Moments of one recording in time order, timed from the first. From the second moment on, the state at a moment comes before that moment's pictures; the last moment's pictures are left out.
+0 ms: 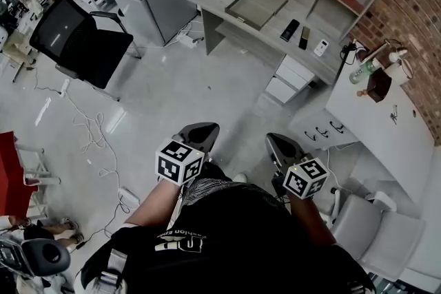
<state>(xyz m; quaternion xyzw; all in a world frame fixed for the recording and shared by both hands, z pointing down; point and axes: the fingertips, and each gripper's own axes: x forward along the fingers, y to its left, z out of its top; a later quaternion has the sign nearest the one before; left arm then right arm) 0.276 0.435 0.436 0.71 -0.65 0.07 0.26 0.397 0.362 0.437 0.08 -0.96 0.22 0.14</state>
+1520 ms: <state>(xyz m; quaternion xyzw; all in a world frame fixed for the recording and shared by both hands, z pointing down) 0.040 0.392 0.463 0.72 -0.62 0.06 0.30 0.154 0.326 0.464 0.12 -0.95 0.23 0.20</state>
